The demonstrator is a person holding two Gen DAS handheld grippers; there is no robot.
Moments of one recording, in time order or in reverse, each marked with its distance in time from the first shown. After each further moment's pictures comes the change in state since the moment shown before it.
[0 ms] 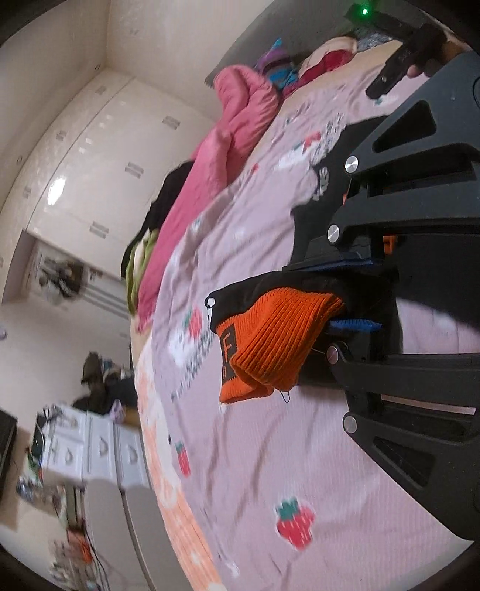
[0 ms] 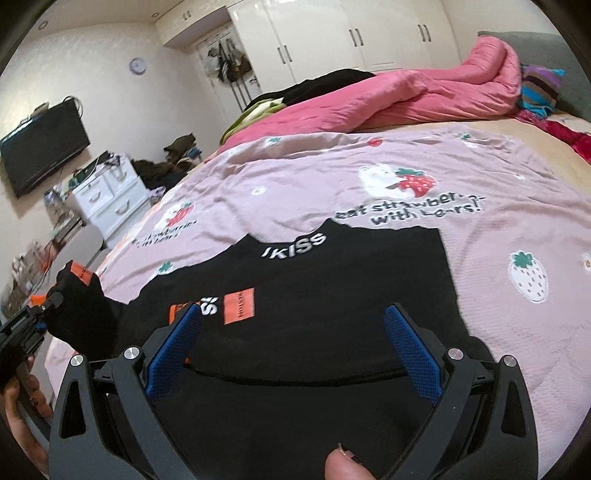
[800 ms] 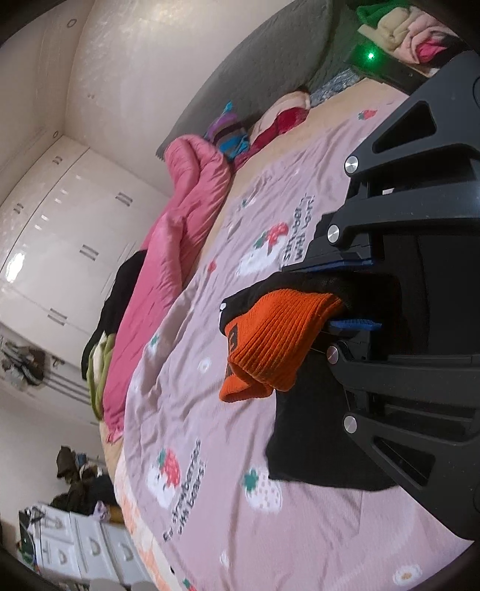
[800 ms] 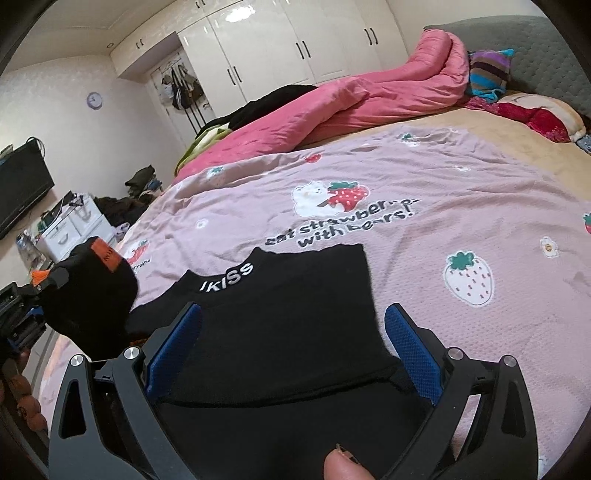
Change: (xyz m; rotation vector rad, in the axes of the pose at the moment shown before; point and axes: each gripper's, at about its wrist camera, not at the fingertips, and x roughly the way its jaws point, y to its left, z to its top) left arm 0.067 -0.141 -0.007 0.119 0.166 -0.295; right arm -0.016 -0.063 0.012 0.136 -0.072 -0.122
